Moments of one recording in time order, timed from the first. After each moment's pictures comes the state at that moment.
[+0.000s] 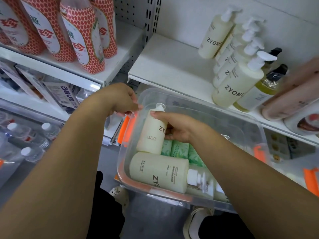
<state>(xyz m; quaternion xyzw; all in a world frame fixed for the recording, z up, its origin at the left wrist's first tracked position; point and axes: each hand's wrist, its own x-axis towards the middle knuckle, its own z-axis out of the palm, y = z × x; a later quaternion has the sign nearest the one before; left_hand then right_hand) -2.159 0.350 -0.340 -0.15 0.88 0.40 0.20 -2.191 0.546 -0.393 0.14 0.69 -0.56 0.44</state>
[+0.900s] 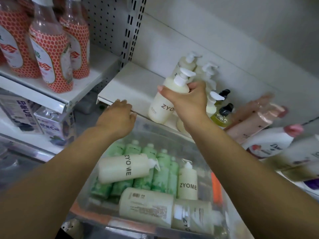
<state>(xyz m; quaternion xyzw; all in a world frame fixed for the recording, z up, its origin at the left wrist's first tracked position) -2.207 0.413 -0.383 -0.06 0.96 0.28 -0.01 -2.241 0.583 -0.269 0.03 0.85 -0.52 -0.06</state>
